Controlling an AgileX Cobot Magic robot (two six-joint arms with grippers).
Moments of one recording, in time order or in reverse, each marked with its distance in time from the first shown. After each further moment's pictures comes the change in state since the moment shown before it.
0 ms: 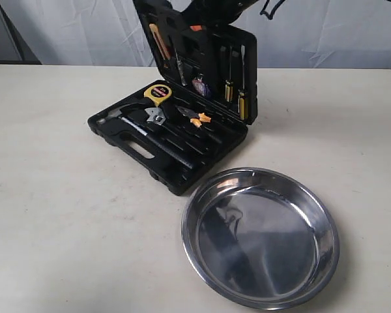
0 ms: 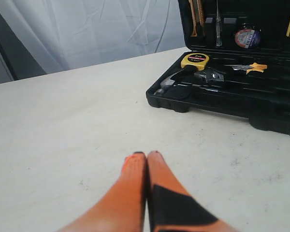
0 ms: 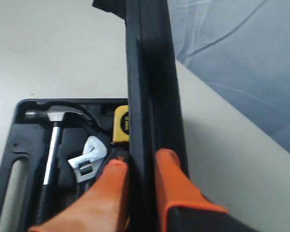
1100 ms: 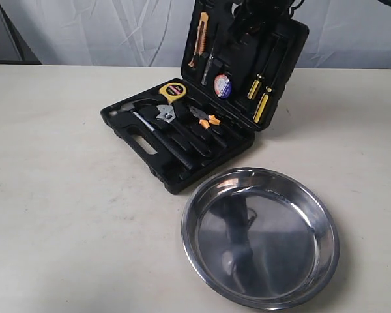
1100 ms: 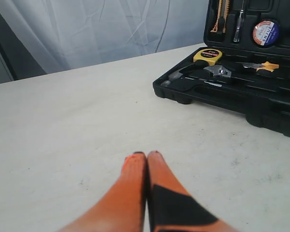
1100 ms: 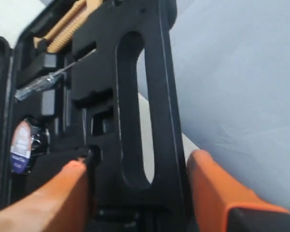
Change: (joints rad) left arm 0.000 0.000 0.000 0.000 0.000 0.000; right arm -0.022 0.017 0.002 -0.730 -0.015 0.375
